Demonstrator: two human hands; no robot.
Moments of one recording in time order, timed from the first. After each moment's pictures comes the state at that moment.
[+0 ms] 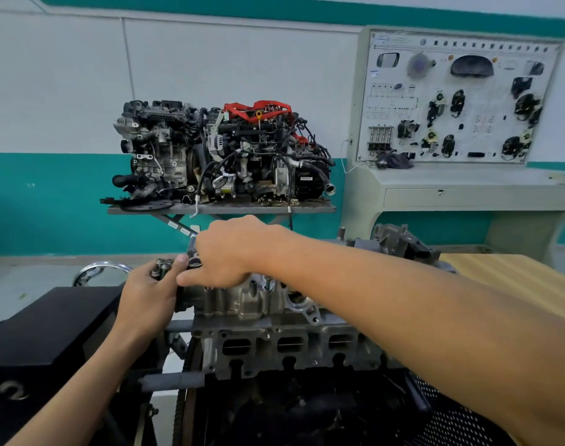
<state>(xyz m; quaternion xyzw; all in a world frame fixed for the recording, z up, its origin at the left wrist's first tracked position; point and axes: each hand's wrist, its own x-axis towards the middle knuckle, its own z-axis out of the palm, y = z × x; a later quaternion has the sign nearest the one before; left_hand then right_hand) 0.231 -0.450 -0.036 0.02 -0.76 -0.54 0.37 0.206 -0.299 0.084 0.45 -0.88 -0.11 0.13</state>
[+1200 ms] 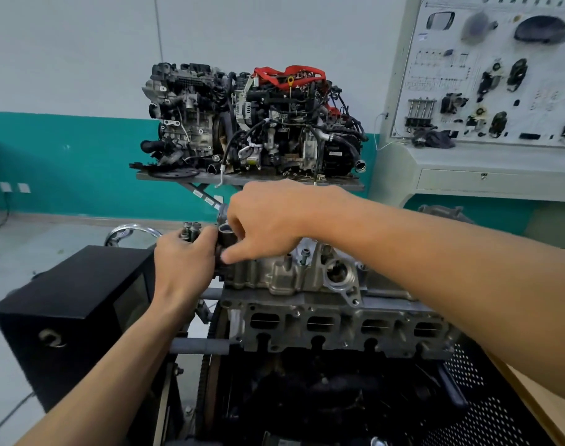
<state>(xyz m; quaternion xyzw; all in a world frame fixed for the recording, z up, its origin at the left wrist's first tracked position) 0.221 -0.439 -0.038 0.10 -0.69 -0.59 0.40 0.188 -0.298 0.084 0.51 -0.84 -0.09 0.14</state>
